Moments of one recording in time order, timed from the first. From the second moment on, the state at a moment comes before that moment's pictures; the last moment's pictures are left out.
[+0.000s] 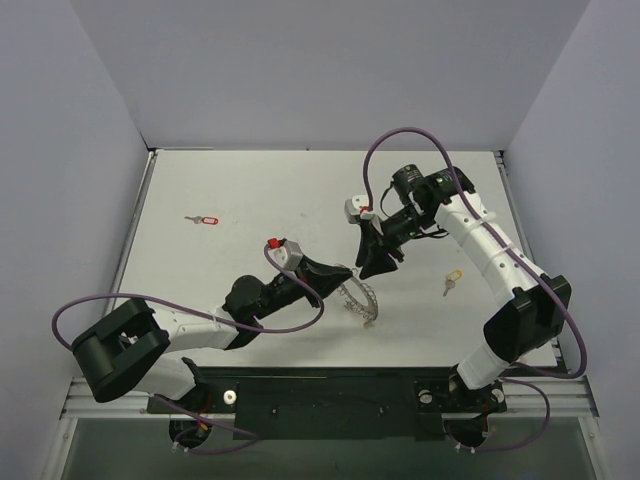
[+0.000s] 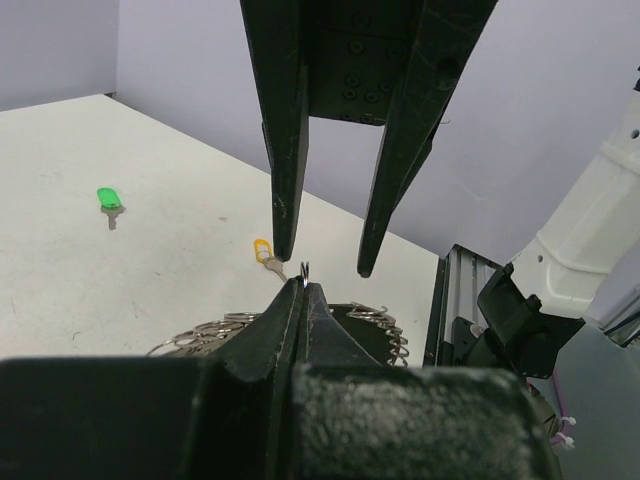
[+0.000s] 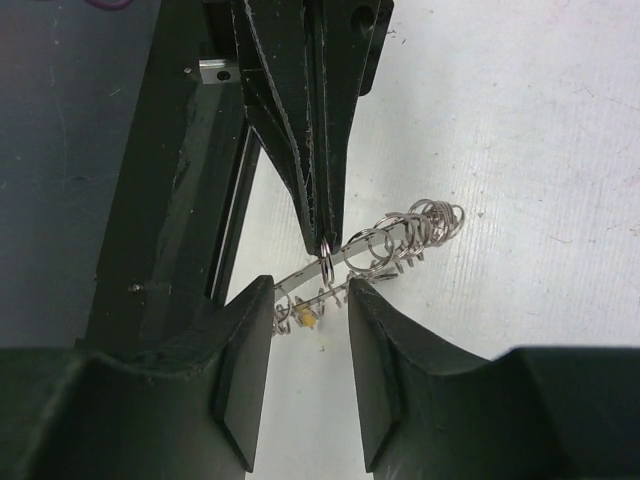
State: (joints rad) left arm -0.92 1.37 0.42 1.25 0.22 -0.43; right arm 0.45 1.59 1.57 -1.40 -0.97 -1.18
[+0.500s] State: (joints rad) left arm -0.92 1.37 0.42 1.25 0.23 -0.43; right arm 0.47 1.61 1.57 -1.39 -0.97 -1.18
